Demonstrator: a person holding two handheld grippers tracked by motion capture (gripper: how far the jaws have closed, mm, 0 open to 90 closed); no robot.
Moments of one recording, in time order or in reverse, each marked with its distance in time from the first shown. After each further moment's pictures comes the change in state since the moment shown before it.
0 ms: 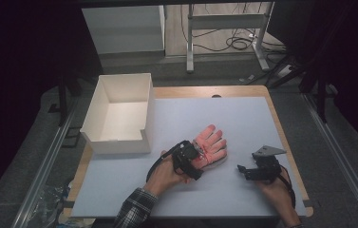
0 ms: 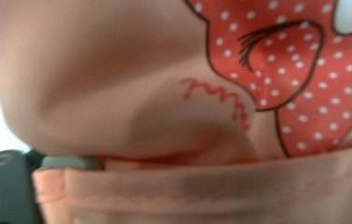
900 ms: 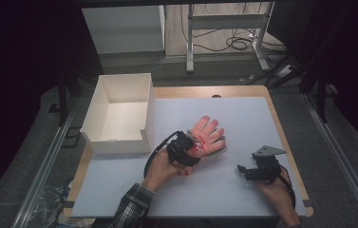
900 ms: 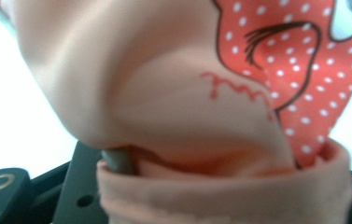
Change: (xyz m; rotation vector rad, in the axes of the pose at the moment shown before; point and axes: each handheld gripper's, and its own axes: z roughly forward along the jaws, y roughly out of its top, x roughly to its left) left arm 0.019 0.008 -0.031 -0.084 -0.058 -0.089; right arm 0.000 0.000 0.000 -0.001 0.000 -0.001
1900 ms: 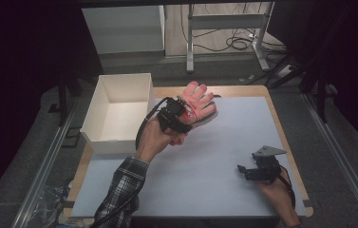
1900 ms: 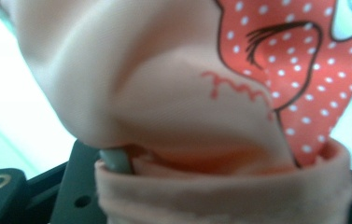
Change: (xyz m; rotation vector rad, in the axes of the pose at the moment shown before) left arm 0.050 0.059 -0.078 -0.025 0.143 -0.088; right arm 0.000 0.000 0.000 -0.003 0.001 -0.001
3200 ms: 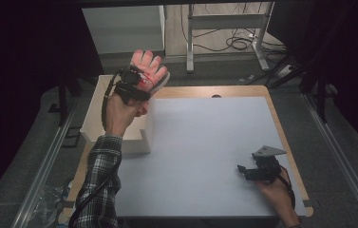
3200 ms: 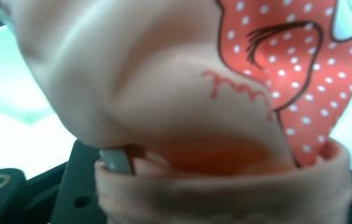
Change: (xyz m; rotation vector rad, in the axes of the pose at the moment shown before) left arm 0.112 -0.020 -0.071 -0.058 0.288 -0.322; right arm 0.000 0.000 0.000 -0.002 -0.003 -0.002
